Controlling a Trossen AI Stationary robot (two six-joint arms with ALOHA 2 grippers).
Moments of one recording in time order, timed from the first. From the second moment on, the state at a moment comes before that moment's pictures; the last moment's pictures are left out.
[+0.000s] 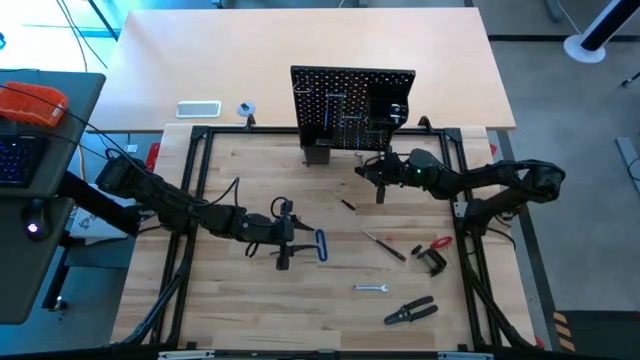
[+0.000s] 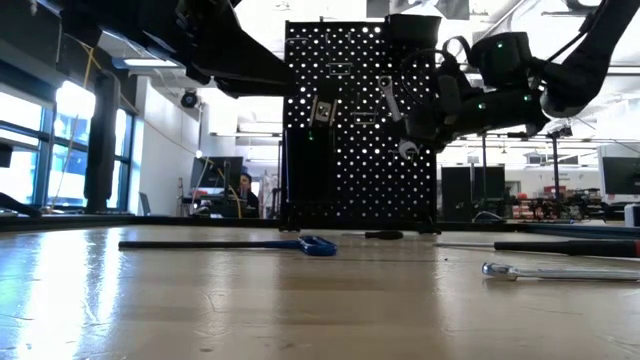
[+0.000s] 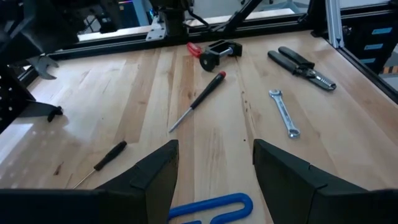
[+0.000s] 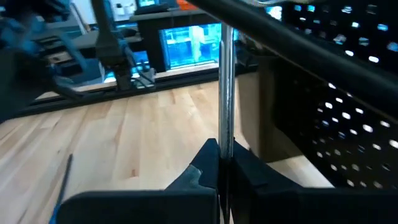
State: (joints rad) left arm -0.29 1.45 0.67 0.40 -0.30 0.01; right arm -0.44 1.41 0.37 0.91 -0.24 0.05
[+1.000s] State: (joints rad) left arm -0.29 1.45 0.67 0.41 -0.30 0.02; right arm -0.52 1.42 0.44 0.81 -0.26 0.07
